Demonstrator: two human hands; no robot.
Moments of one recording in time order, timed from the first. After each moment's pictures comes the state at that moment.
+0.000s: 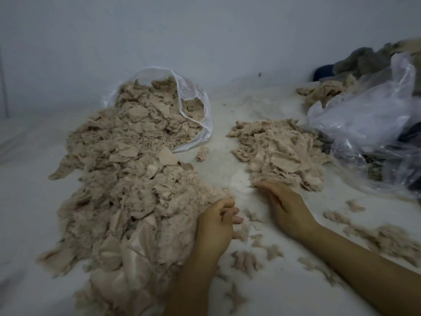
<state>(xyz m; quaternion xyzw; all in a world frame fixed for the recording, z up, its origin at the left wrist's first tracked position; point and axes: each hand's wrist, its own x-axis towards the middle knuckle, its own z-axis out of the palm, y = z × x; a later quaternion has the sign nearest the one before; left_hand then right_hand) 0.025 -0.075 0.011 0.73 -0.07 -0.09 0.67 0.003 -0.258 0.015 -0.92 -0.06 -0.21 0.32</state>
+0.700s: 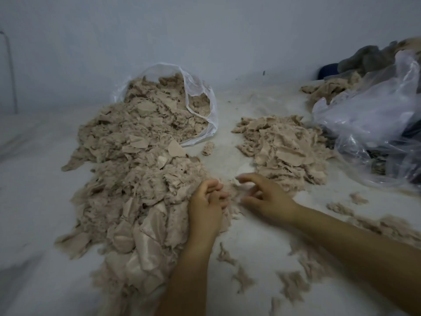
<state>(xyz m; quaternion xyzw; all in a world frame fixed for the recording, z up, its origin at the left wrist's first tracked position) 0.030 -0.055 0.020 0.68 -0.06 0.04 0.73 0.015 -0.217 0.033 -0.90 -0.12 -0.06 0.41</state>
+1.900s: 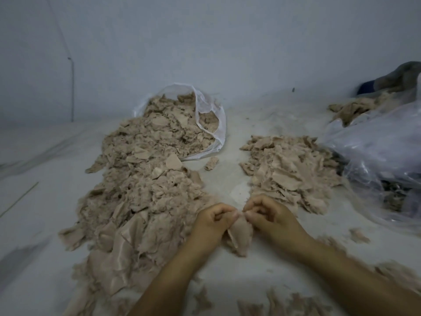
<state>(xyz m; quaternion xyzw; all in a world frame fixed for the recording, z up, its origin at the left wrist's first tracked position) 0.006 -0.097 0.037 0.73 -0.13 -0.03 0.67 -0.008 -0.264 0.042 -0.76 -0.16 -0.04 0.63</state>
